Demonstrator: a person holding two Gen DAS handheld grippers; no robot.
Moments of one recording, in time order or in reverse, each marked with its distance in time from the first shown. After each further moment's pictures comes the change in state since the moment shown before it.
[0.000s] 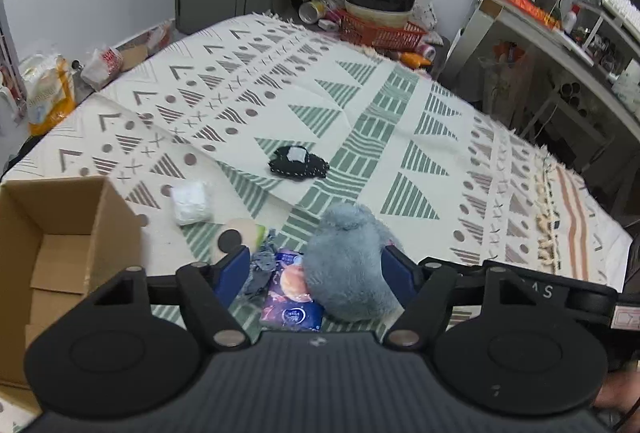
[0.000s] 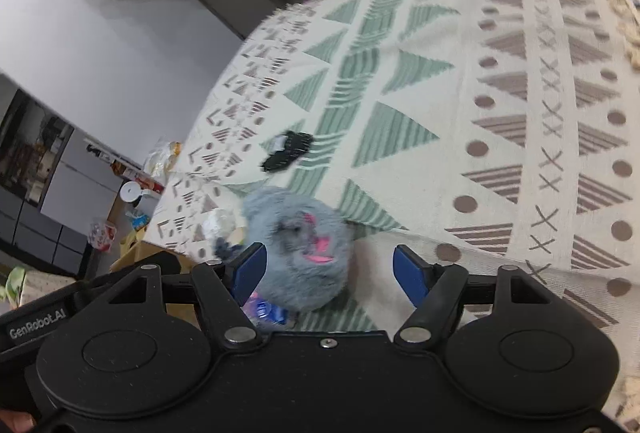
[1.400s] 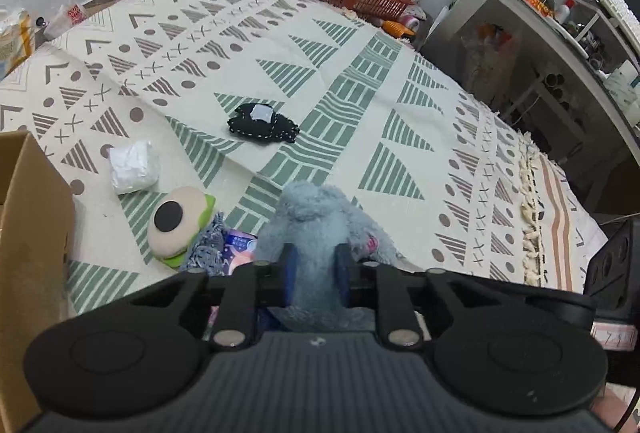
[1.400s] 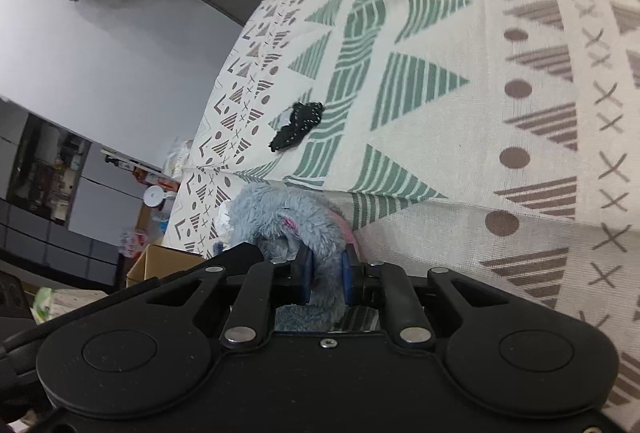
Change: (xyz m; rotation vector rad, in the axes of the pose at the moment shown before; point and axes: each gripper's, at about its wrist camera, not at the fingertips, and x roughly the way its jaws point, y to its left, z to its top) left arm 0.046 0.006 -0.006 -0.061 0.075 -0.132; right arm 0.035 0.001 -0.012 0.080 0.042 0.091
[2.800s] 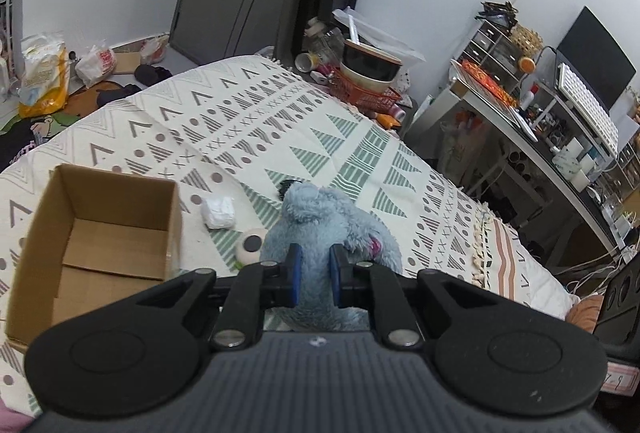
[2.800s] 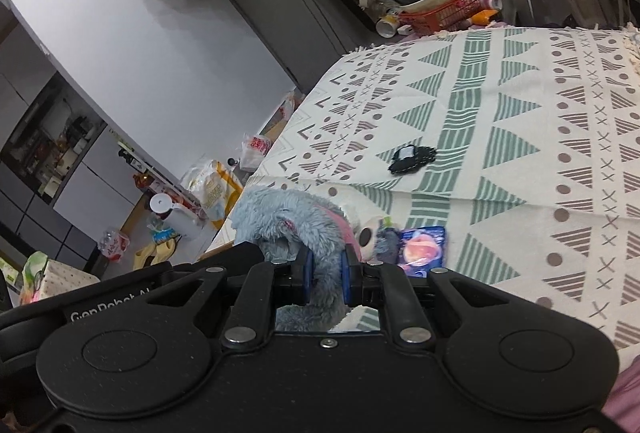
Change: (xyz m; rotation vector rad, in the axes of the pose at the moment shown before) left arm -0.166 0.058 -0.017 -0.076 -0.208 -0.060; right arm -0.075 0.165 -0.077 -0.199 -0.197 -0.079
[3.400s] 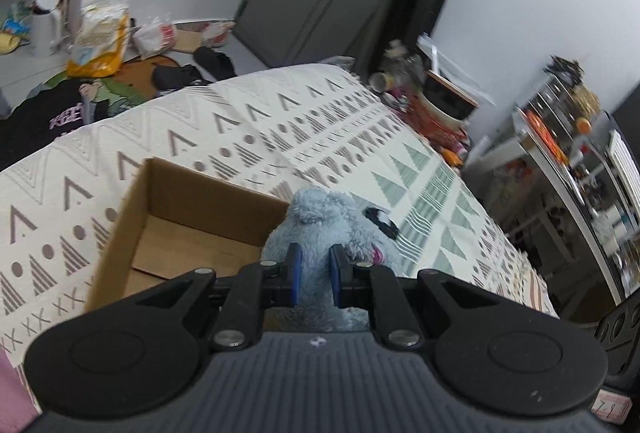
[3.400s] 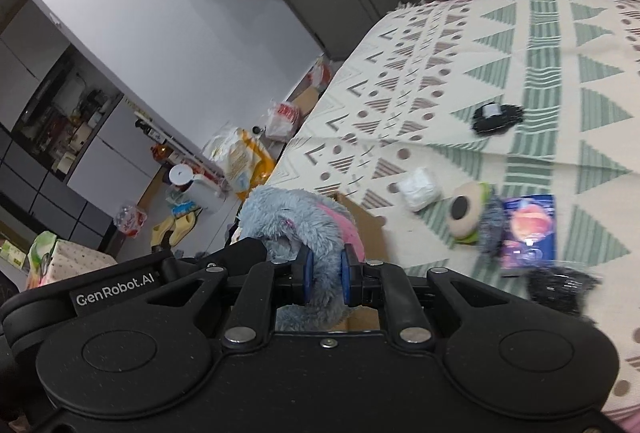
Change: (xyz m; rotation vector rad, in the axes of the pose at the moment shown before) left arm 0.001 0.109 0.023 -0.194 -0.021 0.071; right arm 0.079 0.069 -0.015 -0.010 0.089 0.058
